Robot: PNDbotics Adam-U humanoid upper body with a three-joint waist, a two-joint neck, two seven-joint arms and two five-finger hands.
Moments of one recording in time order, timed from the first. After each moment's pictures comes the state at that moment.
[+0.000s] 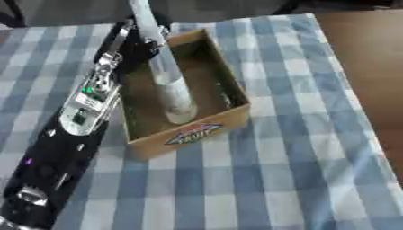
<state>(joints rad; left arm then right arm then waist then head) -0.91 0.05 -0.11 -1.21 -0.25 0.00 -0.08 -0.17 -0.48 -0.15 -1.98 -0.41 -0.01 -0.48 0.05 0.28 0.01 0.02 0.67</state>
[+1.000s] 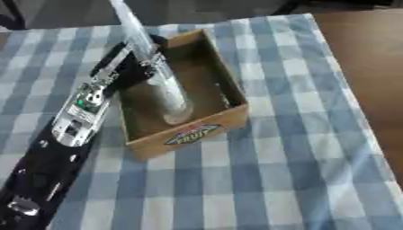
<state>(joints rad) -0.87 0.08 -0.12 -1.22 -0.34 0.02 -0.21 -0.16 -0.48 -0.15 -1.98 -0.41 0.00 -0.49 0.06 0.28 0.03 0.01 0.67</state>
